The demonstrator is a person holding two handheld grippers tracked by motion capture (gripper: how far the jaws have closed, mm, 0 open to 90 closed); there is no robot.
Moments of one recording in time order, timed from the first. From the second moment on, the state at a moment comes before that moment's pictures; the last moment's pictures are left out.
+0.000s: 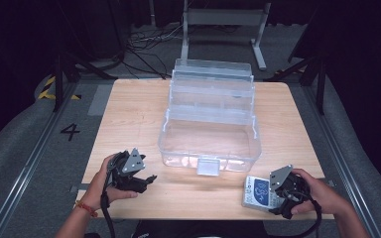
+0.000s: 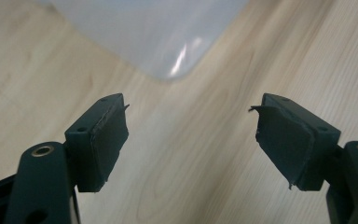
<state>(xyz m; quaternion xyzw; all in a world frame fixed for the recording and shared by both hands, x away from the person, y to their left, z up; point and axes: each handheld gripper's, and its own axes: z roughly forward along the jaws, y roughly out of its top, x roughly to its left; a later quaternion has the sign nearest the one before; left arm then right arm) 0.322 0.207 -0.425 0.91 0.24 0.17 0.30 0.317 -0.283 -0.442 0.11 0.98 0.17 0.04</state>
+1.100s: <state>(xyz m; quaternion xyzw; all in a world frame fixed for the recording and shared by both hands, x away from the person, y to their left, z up) 0.338 0.242 -0.483 0.87 0.33 0.12 0.34 0.291 -0.289 -0.399 0.07 0.97 0.20 0.10</state>
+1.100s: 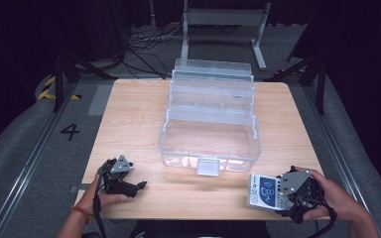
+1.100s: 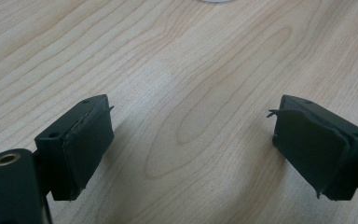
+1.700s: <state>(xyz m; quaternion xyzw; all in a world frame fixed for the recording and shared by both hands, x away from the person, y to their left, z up) 0.339 0.242 -0.483 0.87 0.33 0.12 0.34 0.293 -0.279 -0.338 0.05 0.96 0.22 0.16</state>
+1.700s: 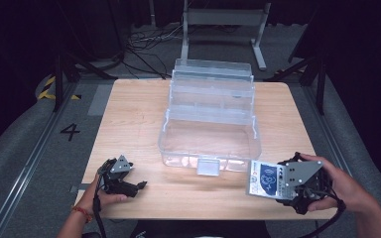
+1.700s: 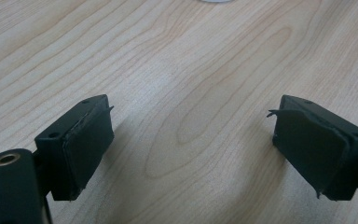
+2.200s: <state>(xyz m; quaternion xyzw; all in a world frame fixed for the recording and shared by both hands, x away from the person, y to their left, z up) 0.339 0.242 -0.483 0.87 0.33 0.12 0.34 0.352 -0.243 -0.303 0.05 0.95 0.22 0.19</state>
